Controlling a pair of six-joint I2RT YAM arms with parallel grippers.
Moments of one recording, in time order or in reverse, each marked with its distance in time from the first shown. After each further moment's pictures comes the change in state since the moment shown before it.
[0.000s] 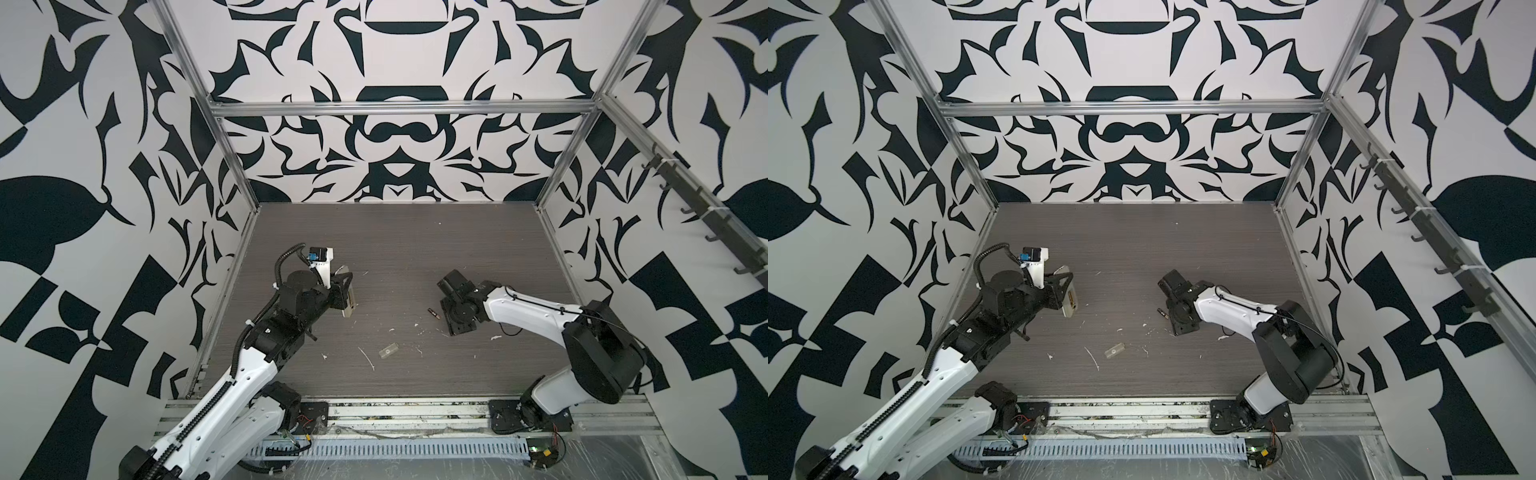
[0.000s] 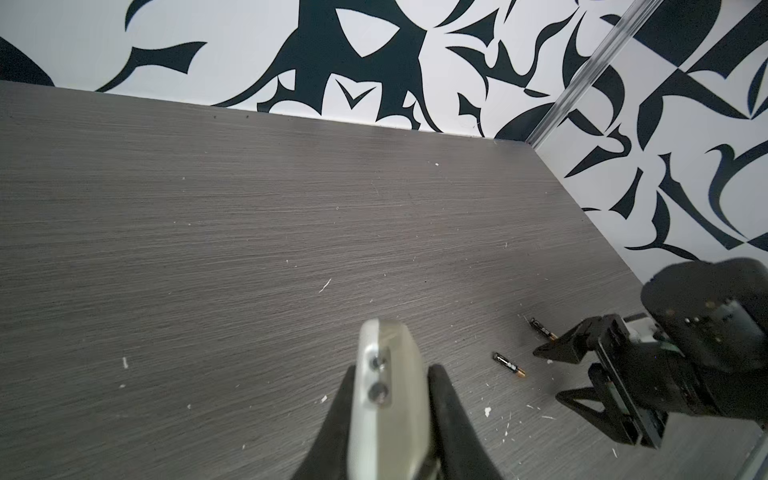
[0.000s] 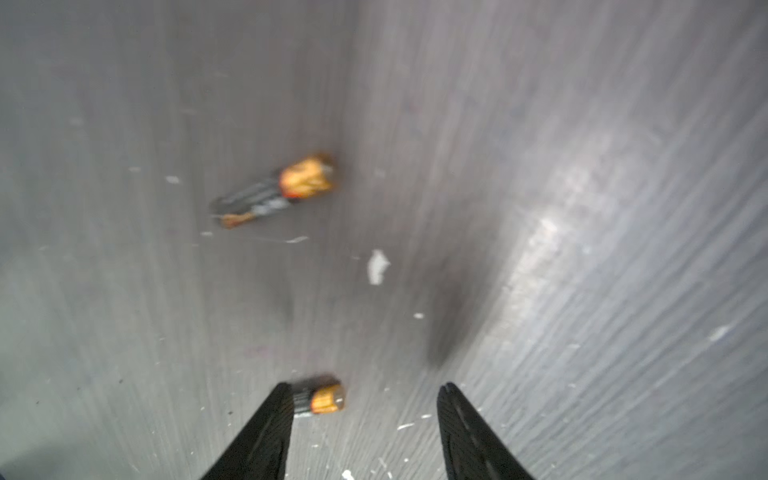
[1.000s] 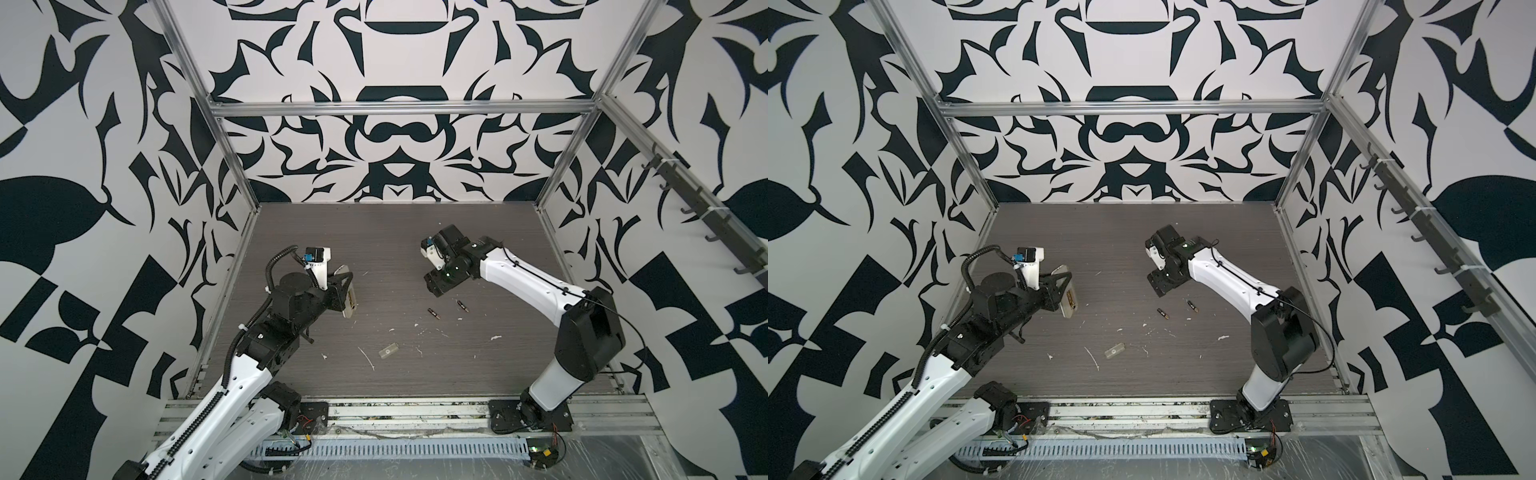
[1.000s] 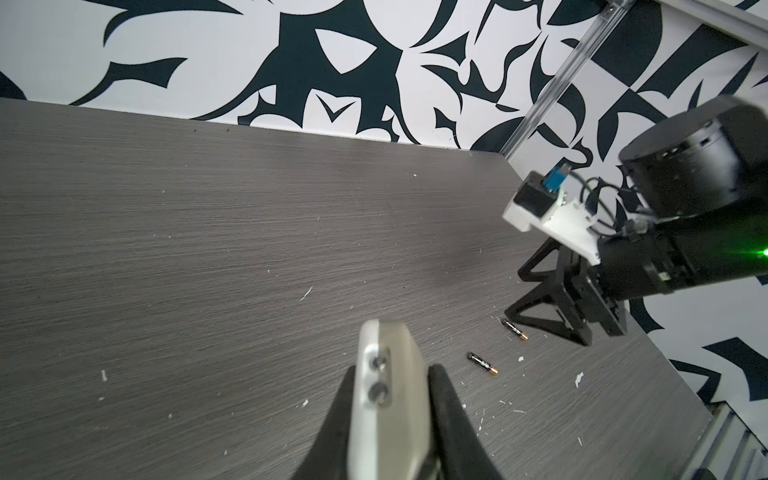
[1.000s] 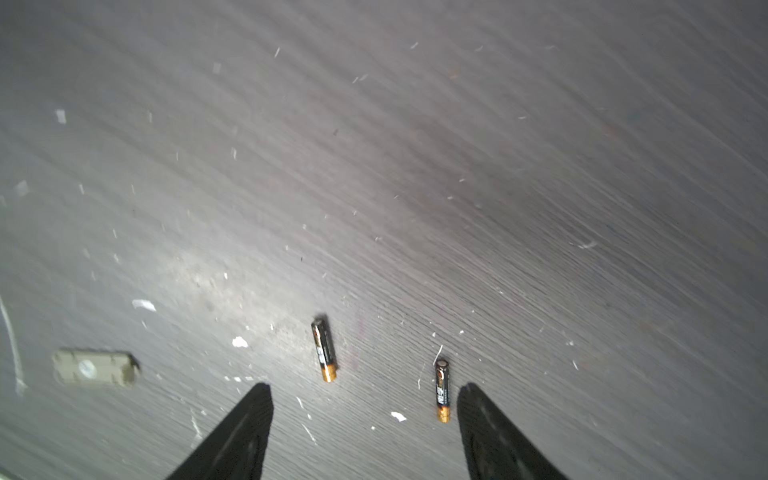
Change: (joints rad) left arm 0.000 -0.047 0.023 -0.030 0.056 -0.016; right arm -0.042 0.113 0.399 -0.225 -0.094 -1.931
